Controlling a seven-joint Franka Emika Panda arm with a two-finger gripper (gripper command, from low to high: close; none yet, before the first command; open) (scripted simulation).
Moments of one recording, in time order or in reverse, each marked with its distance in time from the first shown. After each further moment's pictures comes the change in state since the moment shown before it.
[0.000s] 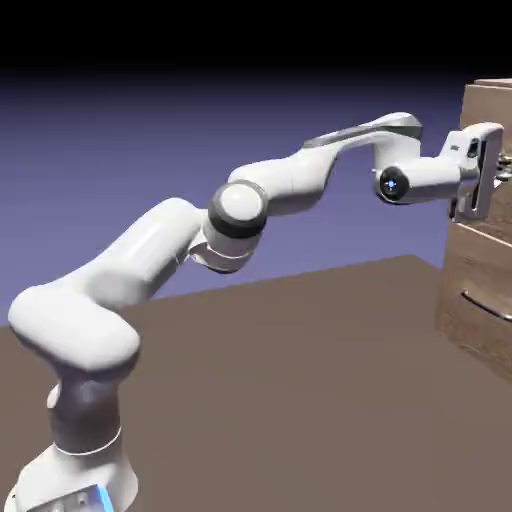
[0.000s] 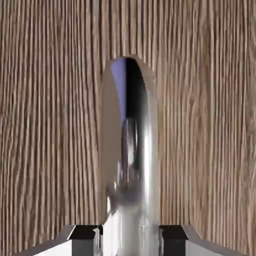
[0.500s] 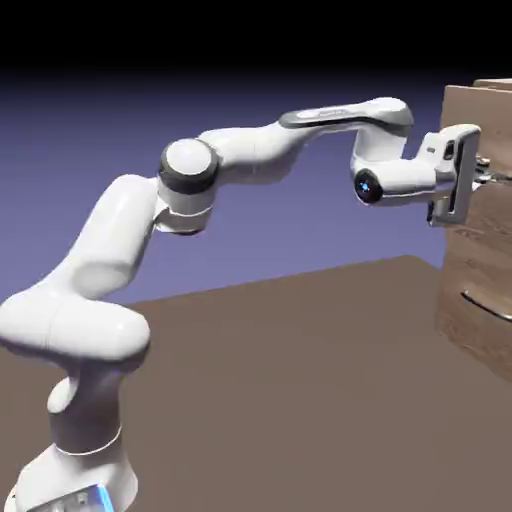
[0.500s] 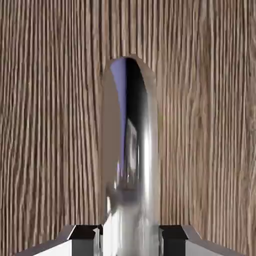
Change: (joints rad) arm 0.369 -0.177 -0.243 -0.543 0.329 -0.188 -0.344
